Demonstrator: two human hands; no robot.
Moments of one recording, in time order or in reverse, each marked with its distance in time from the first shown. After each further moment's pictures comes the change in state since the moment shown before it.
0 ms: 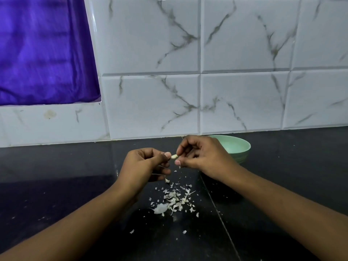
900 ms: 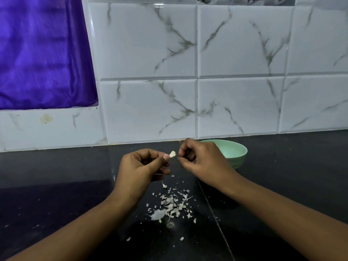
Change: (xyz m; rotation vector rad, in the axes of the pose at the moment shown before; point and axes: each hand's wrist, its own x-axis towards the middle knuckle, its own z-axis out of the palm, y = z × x) left_hand -0.007 0.004 0.004 -0.032 0.037 0.182; right_hand 0.001 0.002 0.000 -0.391 0.126 -0.125
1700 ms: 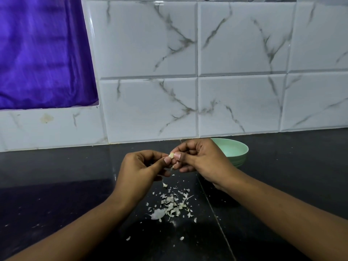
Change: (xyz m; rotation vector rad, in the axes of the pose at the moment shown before) left_hand 0.000 -0.003 -0.002 0.230 -0.040 0.051; right_hand 0.000 -0.014 0.000 0.739 -0.134 0.347
